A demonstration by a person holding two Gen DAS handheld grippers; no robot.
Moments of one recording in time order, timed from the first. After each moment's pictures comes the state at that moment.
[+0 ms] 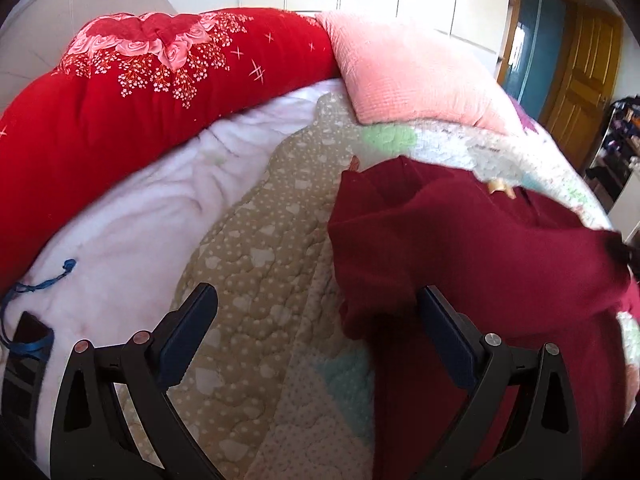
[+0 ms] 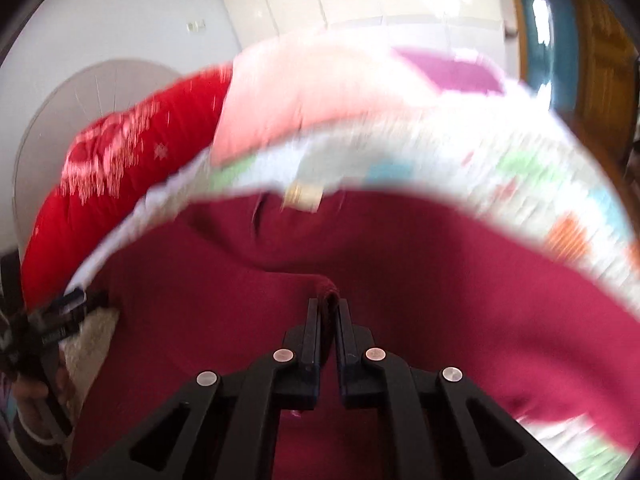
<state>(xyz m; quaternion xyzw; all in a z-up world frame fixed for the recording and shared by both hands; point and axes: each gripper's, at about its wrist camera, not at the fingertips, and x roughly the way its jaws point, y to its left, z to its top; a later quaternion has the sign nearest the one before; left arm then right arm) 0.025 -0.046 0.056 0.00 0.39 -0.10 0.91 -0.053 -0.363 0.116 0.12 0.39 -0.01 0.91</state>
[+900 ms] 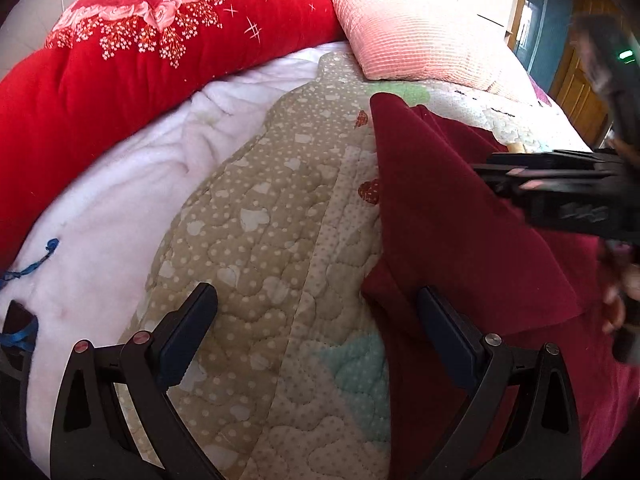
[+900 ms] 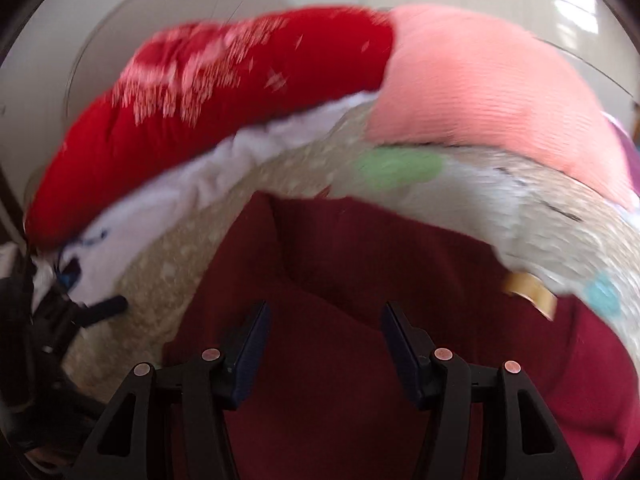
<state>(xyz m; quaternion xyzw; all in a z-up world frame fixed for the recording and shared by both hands) 0.041 -0.053 0.023 0.03 0.45 -0.09 0.89 0.103 -0.202 0.091 -0.02 0.46 0.17 0.87</state>
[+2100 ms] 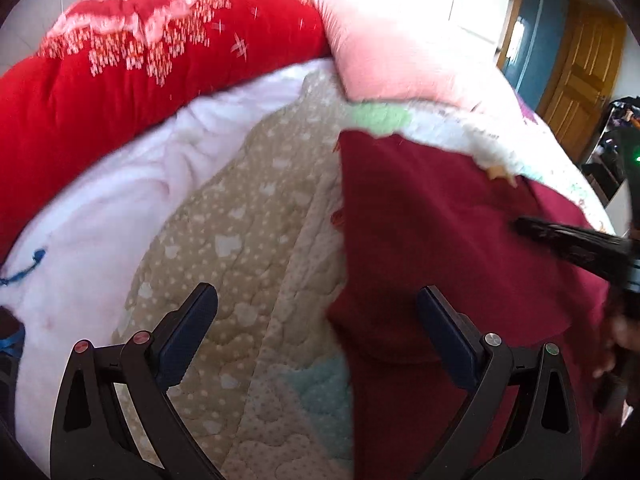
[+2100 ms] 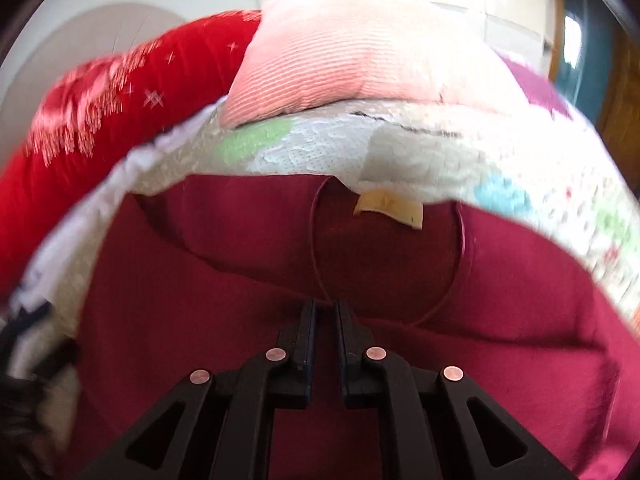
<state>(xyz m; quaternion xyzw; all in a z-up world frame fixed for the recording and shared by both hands) 0.047 -0.063 0.032 0.00 0.43 -0.11 0.90 0.063 -0.285 0.072 0.07 0.46 0.01 0.88</state>
